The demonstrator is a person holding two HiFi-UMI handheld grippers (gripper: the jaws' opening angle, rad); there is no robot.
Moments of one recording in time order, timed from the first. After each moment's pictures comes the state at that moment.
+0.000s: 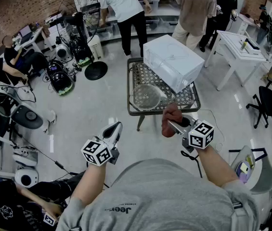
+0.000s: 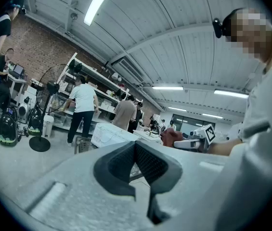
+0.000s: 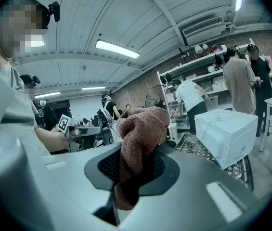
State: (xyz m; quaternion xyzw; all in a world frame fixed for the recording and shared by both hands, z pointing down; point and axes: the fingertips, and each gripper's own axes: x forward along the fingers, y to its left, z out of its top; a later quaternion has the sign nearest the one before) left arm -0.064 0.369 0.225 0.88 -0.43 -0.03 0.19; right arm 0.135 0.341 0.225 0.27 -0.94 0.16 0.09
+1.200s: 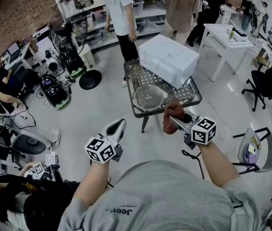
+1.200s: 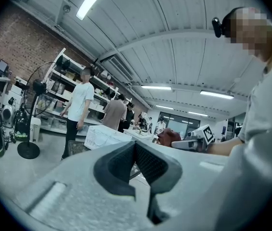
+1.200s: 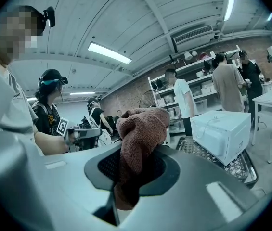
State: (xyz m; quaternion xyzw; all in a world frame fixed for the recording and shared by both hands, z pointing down) left arm -0.119 0.353 0.207 0.92 -0.36 -0.02 0.17; right arm 0.074 0.352 0.211 0.34 -0.92 0.17 0.06
